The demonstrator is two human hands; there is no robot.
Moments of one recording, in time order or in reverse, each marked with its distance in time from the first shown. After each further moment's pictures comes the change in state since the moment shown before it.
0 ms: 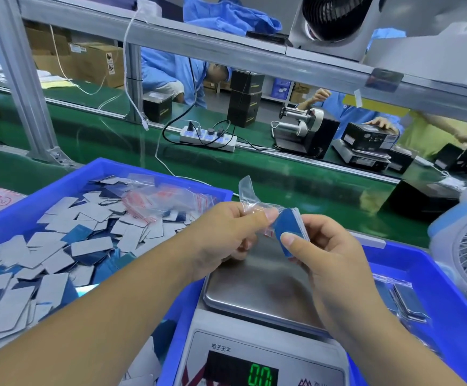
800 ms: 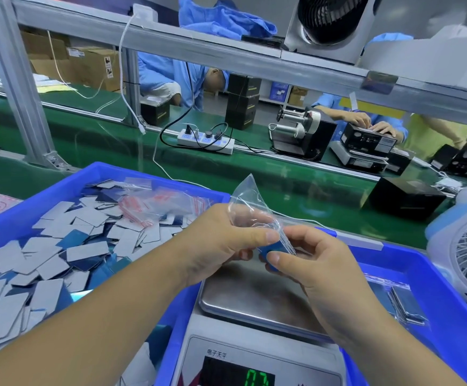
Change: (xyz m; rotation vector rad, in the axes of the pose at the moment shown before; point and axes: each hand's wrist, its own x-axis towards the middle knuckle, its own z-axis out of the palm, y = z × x) left_hand -0.007 0.006 0.001 0.028 -0.061 0.034; right_hand -0.002 -0.007 -0.002 -0.049 -0.133 0.109
